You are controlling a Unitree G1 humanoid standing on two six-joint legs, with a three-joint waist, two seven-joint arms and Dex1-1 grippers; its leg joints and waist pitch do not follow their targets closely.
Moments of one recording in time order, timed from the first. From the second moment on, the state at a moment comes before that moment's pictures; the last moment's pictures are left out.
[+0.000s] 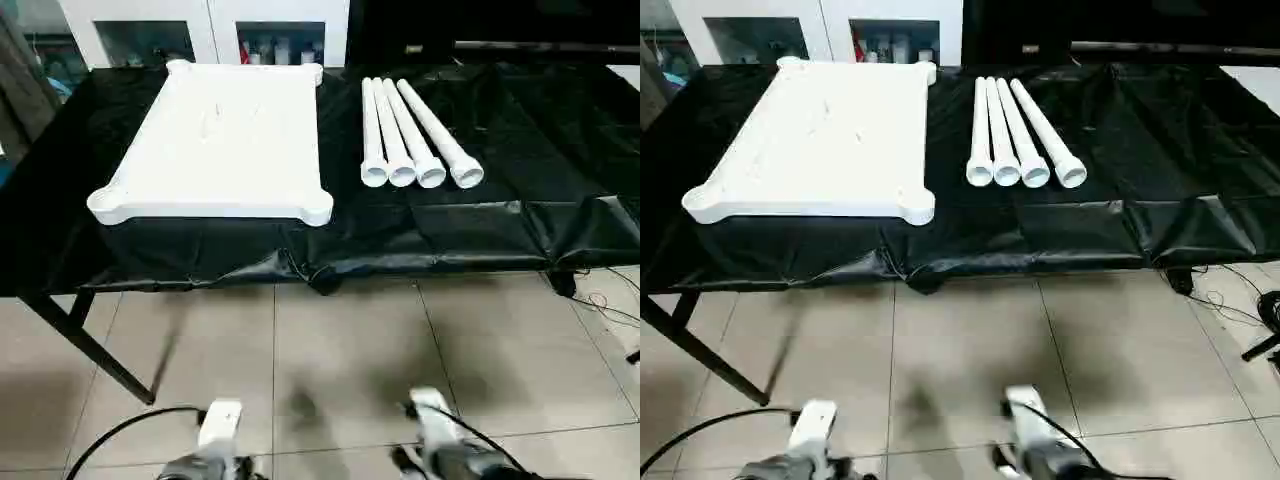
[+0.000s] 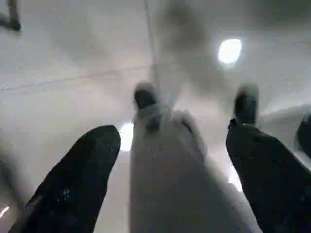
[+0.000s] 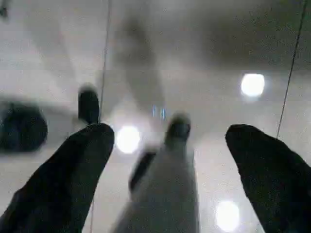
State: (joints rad) left arm -0.26 0.07 0.10 1.23 0.02 0.06 -0.14; right arm -0.36 -0.05 -0.04 1.30 -0.04 0.09 0.24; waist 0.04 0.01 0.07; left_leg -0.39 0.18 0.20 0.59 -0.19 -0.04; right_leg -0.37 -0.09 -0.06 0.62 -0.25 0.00
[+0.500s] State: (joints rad) left arm 0.24 0.10 0.04 0.27 -0.05 -0.05 -0.29; right arm -0.02 -0.11 0.04 0.47 0.01 0.07 0.43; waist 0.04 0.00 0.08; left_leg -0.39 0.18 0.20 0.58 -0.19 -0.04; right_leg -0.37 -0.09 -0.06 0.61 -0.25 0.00
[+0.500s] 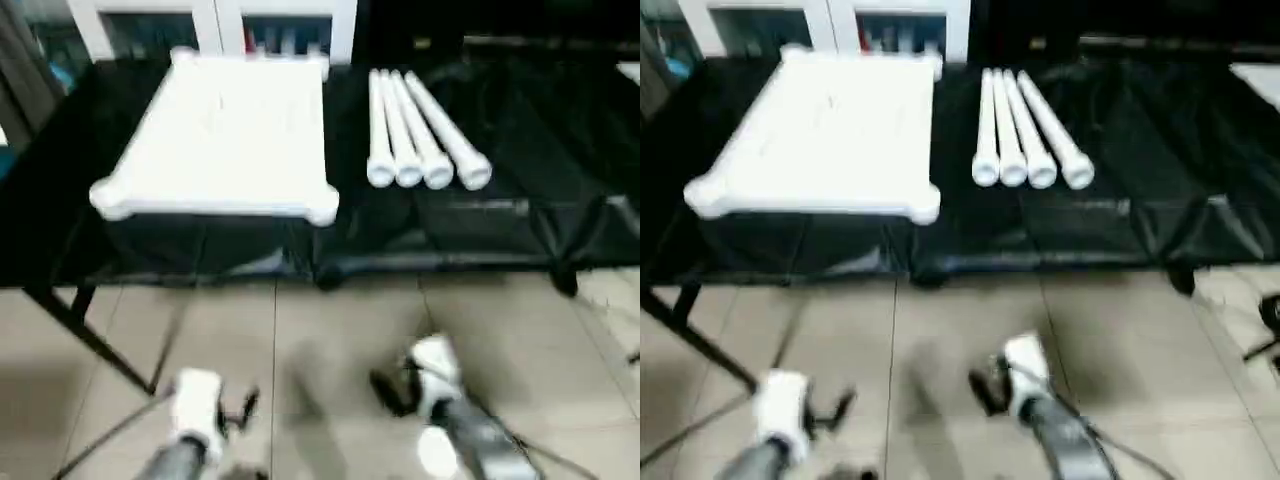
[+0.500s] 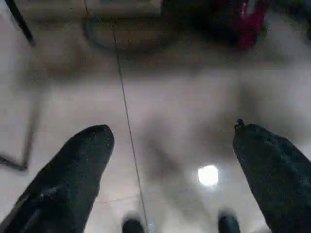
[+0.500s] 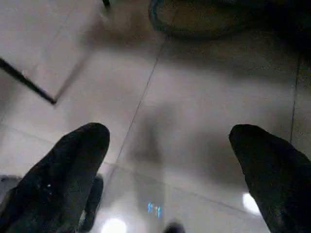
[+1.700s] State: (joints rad) left arm -0.08 0.12 0.17 -0.23 0.03 0.17 0.02; right arm -0.32 -0.02 -0.13 0.08 -0.07 0.00 -0.11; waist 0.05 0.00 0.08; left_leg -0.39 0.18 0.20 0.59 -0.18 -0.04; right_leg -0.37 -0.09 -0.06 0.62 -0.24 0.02
